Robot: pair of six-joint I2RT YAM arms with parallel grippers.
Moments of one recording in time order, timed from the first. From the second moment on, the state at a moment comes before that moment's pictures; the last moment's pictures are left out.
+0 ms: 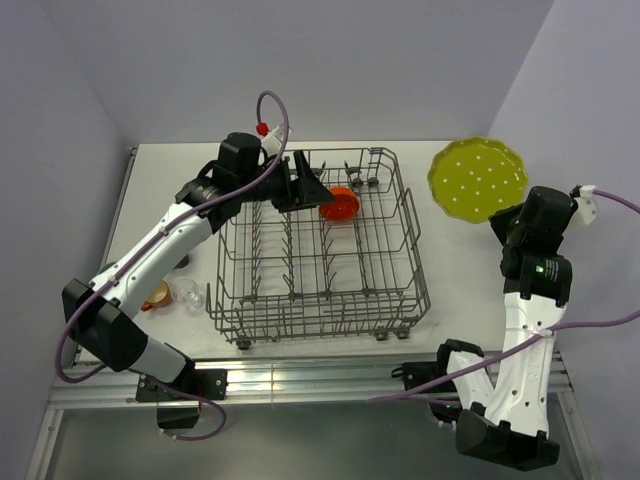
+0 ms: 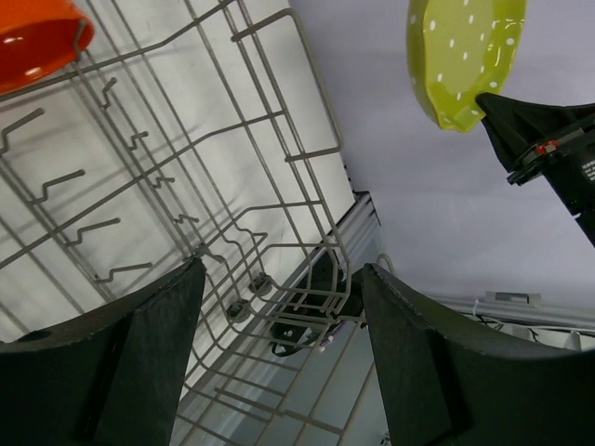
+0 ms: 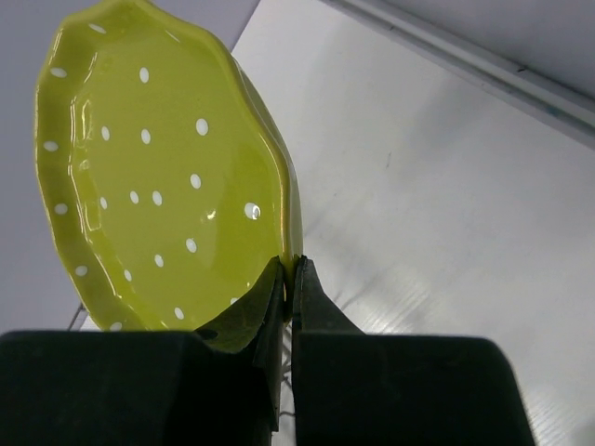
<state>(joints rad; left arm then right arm) -0.58 1.47 1.46 -0.42 0.49 -0.76 -0.31 0.83 1.19 -0.82 0.18 0.77</state>
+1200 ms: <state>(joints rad) -0.59 1.69 1.60 -0.16 0.72 -0.91 0.28 0.91 1.25 -0.87 0.18 0.84</state>
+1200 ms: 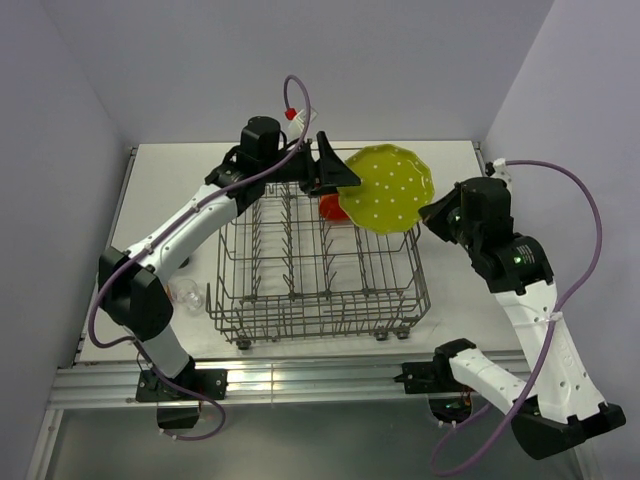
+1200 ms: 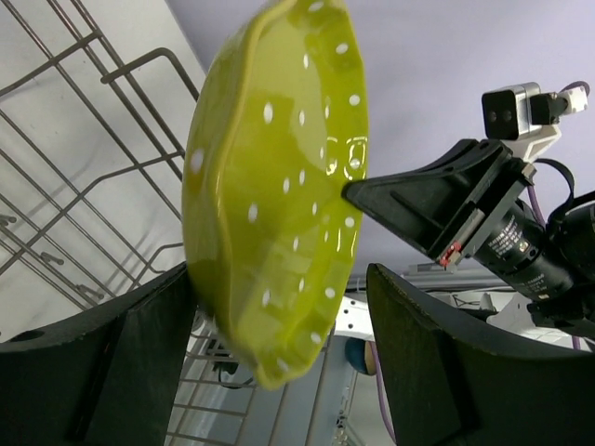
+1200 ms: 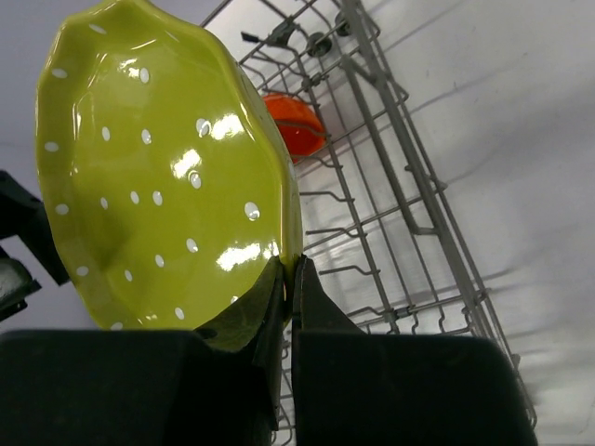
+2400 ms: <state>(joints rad) -0.47 1.28 1.24 -0.29 0.68 -0.73 0.37 1.07 1.36 -0.53 -0.27 0.51</state>
